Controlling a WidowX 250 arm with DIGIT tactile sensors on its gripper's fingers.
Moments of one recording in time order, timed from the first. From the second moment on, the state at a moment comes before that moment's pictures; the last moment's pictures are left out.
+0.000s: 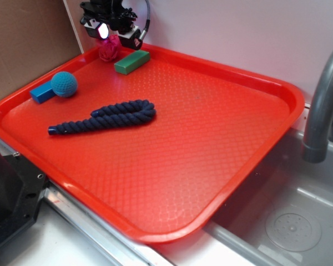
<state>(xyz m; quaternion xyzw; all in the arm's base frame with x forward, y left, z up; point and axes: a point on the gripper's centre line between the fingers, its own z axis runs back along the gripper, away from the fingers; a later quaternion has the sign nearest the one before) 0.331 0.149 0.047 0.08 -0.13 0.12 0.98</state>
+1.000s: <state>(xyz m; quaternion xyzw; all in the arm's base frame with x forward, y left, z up) 0.338 0.166 0.033 0.12 -0.11 0.08 0.98</state>
